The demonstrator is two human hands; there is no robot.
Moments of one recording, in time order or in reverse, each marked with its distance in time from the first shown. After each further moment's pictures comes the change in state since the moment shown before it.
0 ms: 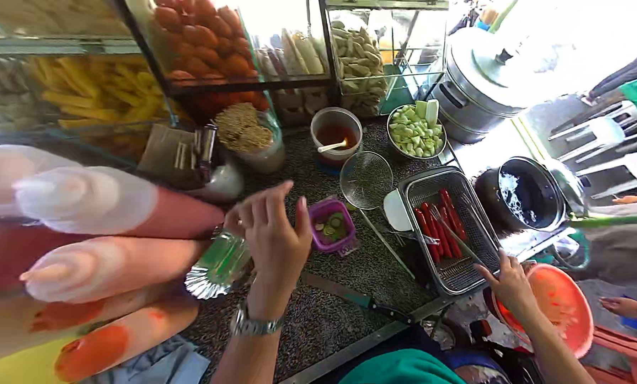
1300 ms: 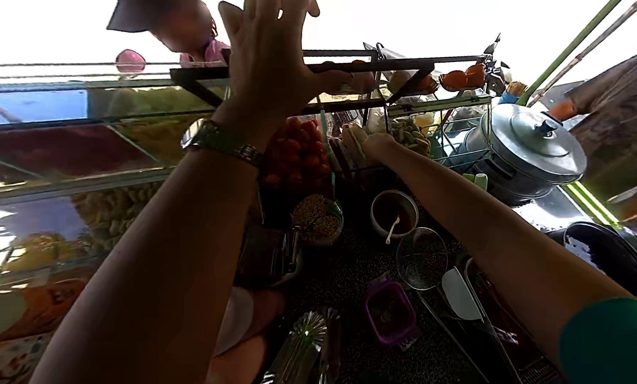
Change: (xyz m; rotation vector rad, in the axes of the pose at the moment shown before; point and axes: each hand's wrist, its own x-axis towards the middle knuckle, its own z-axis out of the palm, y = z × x) left_hand 0.379 -0.037 -0.080 0.166 0.043 0.423; right_hand 0.229 -0.575 -0.130 -0.520 -0.182 -0.601
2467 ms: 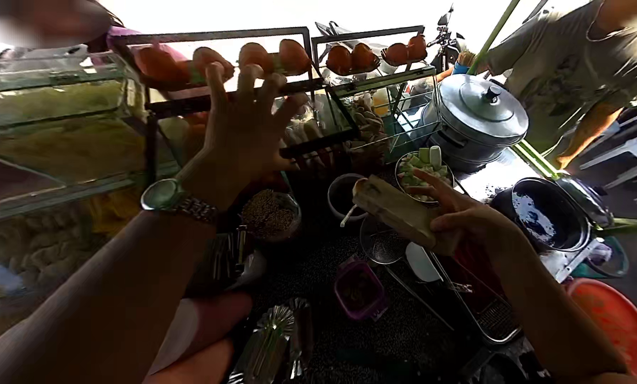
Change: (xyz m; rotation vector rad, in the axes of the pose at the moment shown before) left_hand -0.050 0.050 0.039 0.226 -0.411 0.280; right_hand -0.249 0.149 0.164 1.627 0.077 -0.361
